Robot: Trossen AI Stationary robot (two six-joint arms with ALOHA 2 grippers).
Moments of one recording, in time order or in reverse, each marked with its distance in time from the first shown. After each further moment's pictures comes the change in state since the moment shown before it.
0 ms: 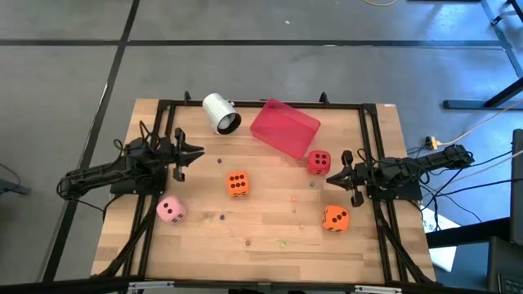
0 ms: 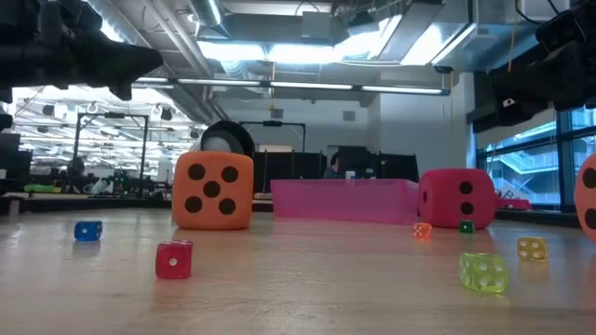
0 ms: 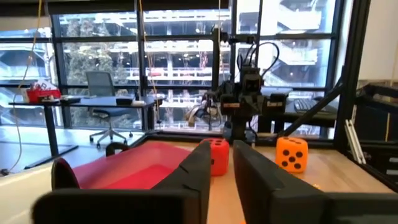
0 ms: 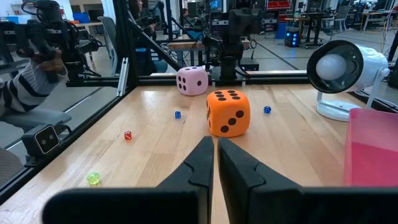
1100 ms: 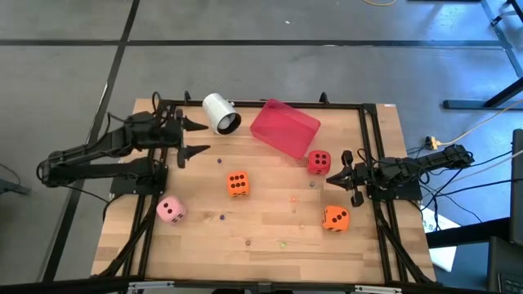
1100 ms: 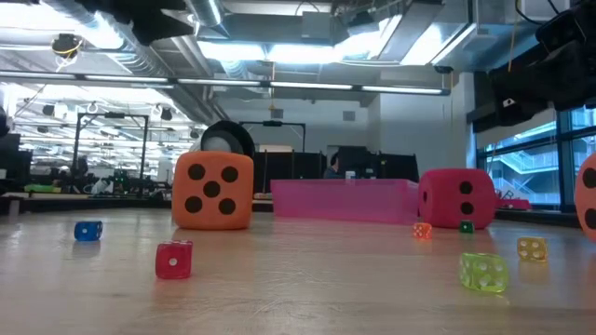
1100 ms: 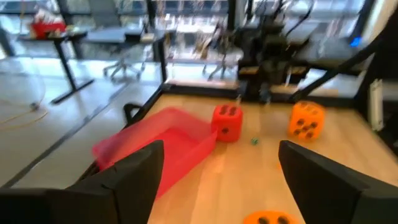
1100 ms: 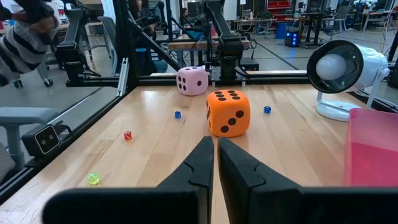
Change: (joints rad) left arm 0.000 0.540 0.679 -0.494 -0.065 0.082; right arm 0.000 0.000 0.000 0.000 0.000 0.000
